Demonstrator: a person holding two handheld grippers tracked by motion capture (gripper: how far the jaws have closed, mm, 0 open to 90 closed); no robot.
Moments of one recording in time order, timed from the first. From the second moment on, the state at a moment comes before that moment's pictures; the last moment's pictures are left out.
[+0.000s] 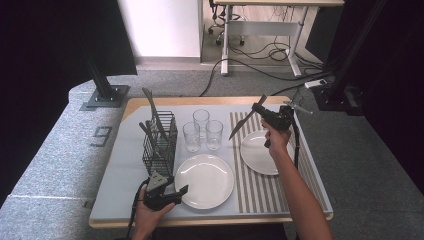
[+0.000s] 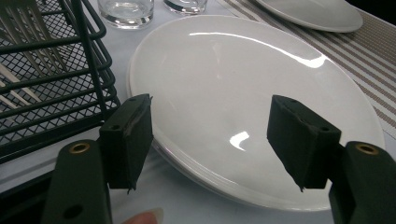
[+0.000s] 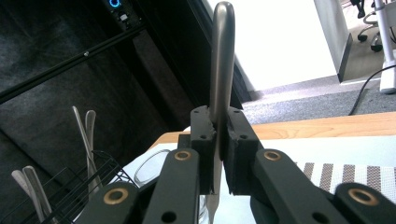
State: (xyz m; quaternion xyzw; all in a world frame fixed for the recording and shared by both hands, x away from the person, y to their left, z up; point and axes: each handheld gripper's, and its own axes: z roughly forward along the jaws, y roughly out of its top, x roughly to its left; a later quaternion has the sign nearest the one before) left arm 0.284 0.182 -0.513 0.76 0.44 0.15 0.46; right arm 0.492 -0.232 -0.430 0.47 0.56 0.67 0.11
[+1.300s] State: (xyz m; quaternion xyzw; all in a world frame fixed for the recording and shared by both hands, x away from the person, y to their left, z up) left arm 0.284 0.182 -0.512 0.76 0.44 0.16 0.46; right arm 0.509 -0.241 -0.437 0.49 0.55 0.67 0.11
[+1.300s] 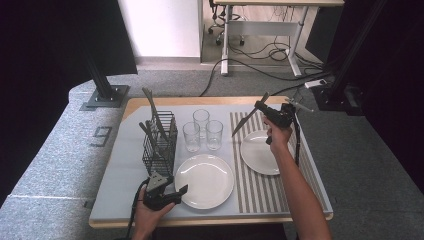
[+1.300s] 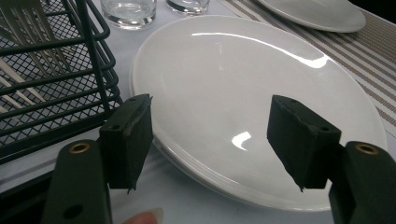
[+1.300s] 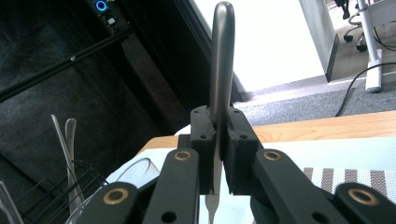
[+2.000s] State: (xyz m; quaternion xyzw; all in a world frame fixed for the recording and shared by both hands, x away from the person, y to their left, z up) left arm 0.284 0.182 -0.512 0.76 0.44 0.16 0.45; right arm 0.520 -0.246 -0.441 0.50 0.55 0.66 0.13
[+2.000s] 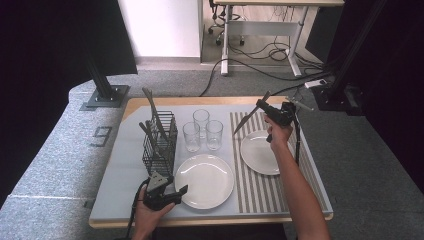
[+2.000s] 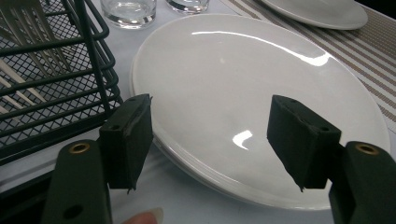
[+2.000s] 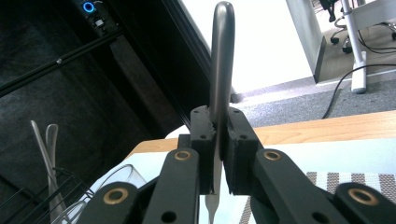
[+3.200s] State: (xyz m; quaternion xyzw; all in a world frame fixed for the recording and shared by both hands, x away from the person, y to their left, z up) left arm 0.284 0.184 -0.512 0.76 0.44 0.16 0.45; right arm 0.538 -0.249 -0.458 0.52 0.54 0.65 0.14
